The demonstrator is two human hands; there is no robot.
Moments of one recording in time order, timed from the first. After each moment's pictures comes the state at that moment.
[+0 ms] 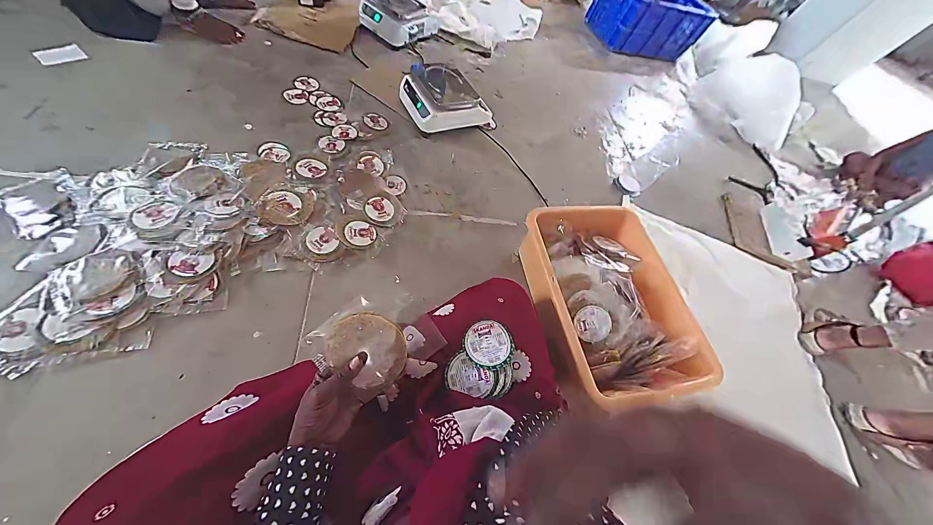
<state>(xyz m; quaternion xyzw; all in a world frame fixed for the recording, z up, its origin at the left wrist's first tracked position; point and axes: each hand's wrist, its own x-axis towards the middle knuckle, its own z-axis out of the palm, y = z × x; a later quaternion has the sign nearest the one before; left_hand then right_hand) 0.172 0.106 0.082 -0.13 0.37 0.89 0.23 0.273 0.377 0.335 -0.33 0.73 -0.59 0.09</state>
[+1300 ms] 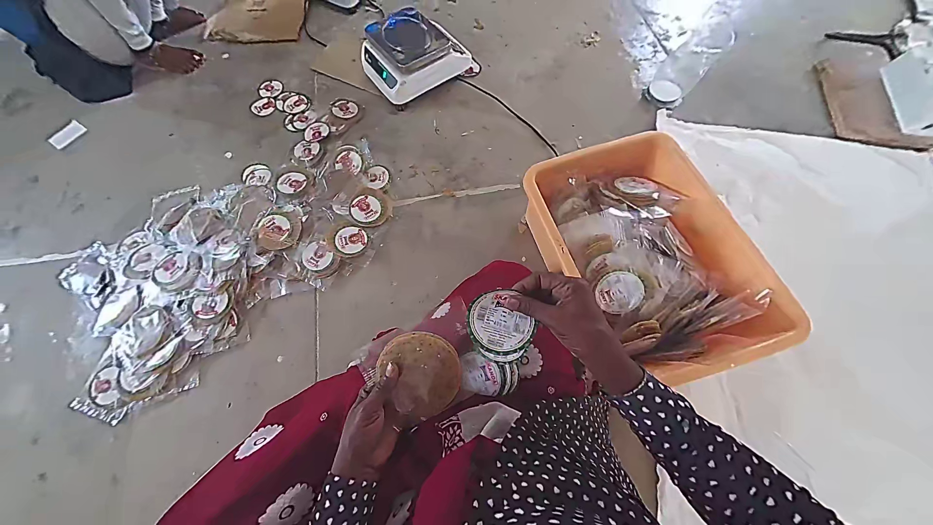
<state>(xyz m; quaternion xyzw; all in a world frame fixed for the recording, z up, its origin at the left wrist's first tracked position) 0.183 0.170 0.124 -0.16 0.47 0.82 0.30 0.213 0.464 0.158 0.16 0.75 -0.64 -0.09</state>
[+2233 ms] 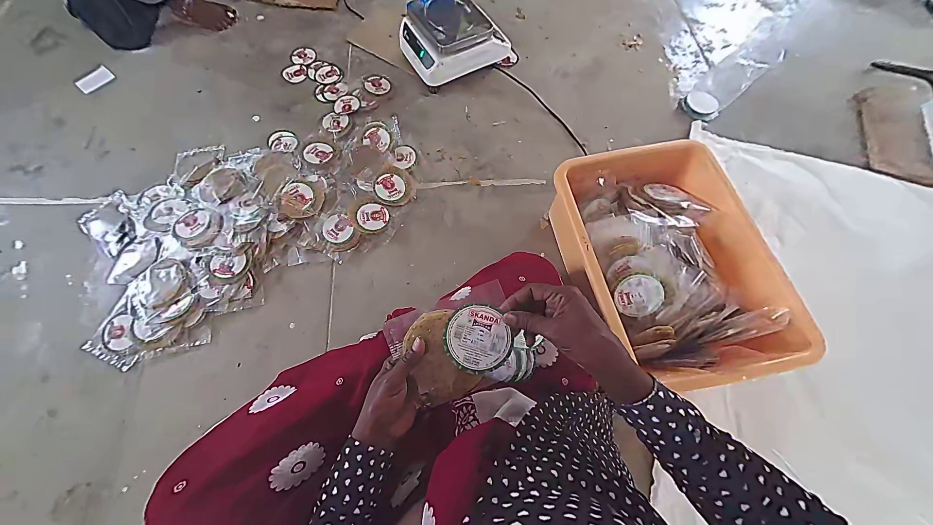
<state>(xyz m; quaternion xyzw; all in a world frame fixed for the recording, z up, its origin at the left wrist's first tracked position) 0.187 0.169 0.127 -0.14 0.44 0.83 0.33 0.212 0.431 0.168 0.11 0.73 -0.68 0.06</state>
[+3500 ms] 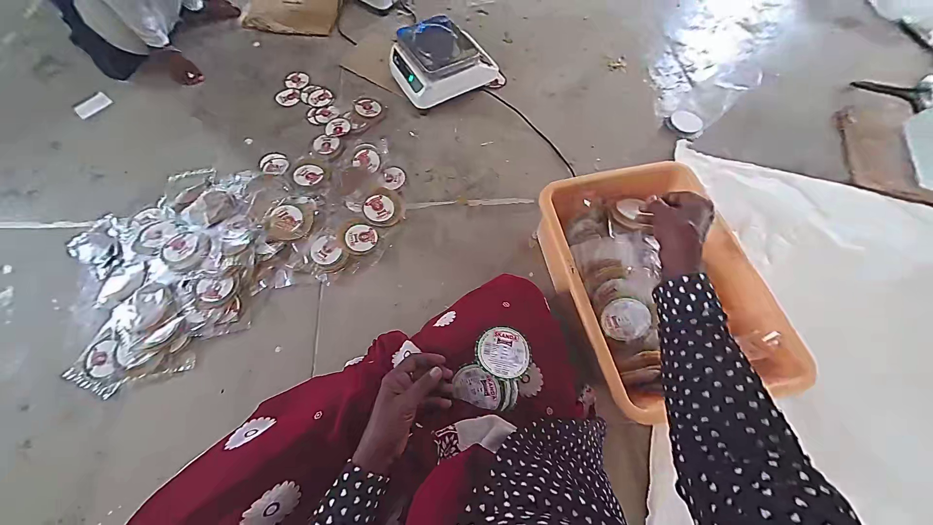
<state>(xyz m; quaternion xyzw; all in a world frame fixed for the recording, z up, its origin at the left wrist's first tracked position) 0.174 0.201 0.119 -0.04 0.58 0.73 0.37 0.133 0.639 0.184 0.49 0.78 -0.35 -0.15</state>
